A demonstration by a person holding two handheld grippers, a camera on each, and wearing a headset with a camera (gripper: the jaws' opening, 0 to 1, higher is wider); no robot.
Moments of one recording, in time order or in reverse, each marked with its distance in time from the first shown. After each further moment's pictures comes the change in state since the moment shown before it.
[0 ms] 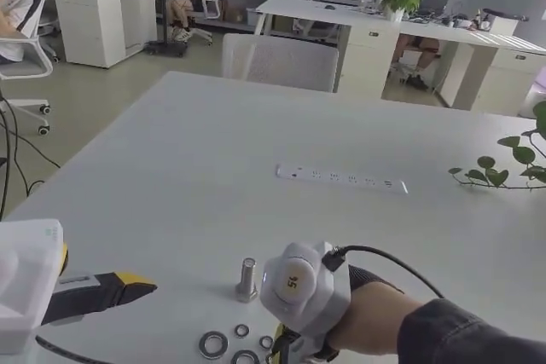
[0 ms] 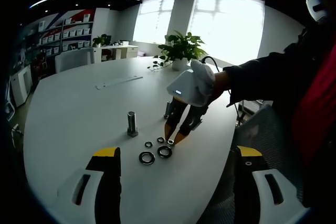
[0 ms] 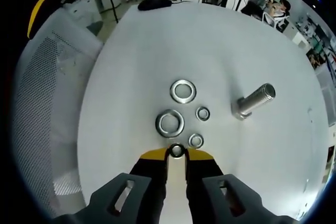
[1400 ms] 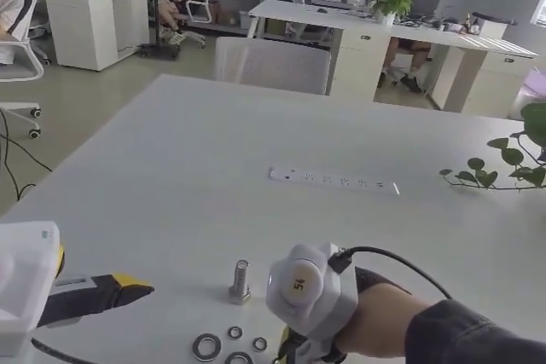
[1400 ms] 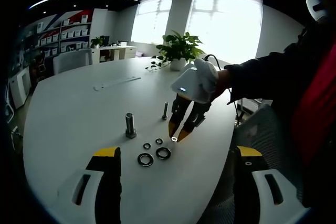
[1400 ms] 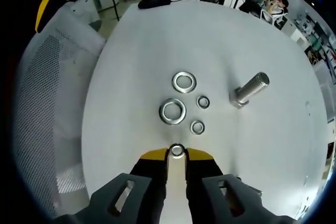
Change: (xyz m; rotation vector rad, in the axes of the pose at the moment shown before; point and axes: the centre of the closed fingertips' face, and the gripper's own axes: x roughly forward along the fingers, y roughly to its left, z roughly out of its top) left arm 0.002 -0.004 0.003 0.012 -0.001 -0.013; right arm -0.014 0.006 -0.014 0.021 0.021 -0.007
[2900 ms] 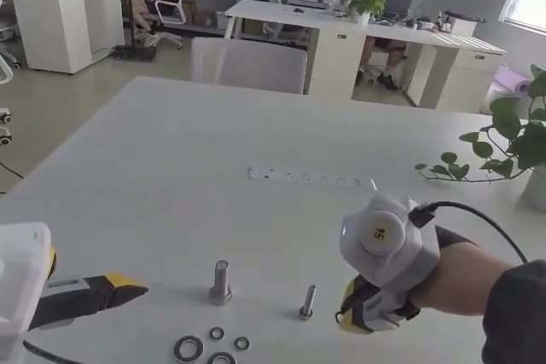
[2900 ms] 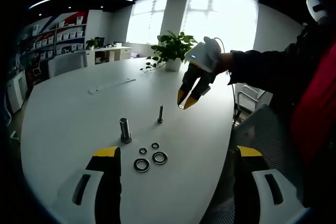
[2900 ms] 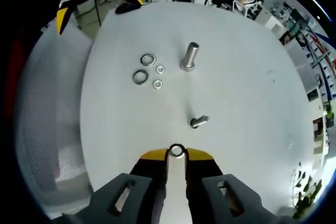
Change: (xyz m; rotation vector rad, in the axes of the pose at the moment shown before) left arm 0.011 -0.007 0.007 0.022 0.003 -0.032; right arm -0.088 -0.041 -0.063 0.117 0.027 -0.159
